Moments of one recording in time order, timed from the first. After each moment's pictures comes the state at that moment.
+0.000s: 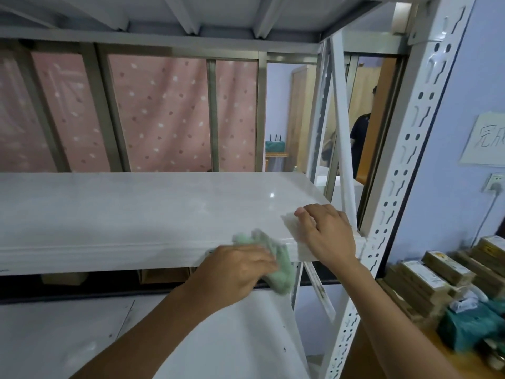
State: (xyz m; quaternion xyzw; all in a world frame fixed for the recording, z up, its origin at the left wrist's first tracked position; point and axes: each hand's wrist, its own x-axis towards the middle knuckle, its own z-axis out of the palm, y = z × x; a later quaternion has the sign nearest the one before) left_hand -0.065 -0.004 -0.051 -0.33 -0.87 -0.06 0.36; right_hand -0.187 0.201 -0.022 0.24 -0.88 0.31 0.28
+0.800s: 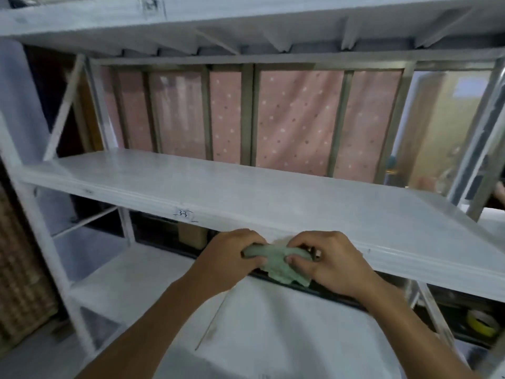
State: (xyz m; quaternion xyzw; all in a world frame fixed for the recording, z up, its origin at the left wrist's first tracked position) left_hand 0.124 -0.147 -0.030 0.07 -0.92 -0.25 0.30; right_hand -0.037 0.036 -0.008 0.60 -0.73 0.31 0.09
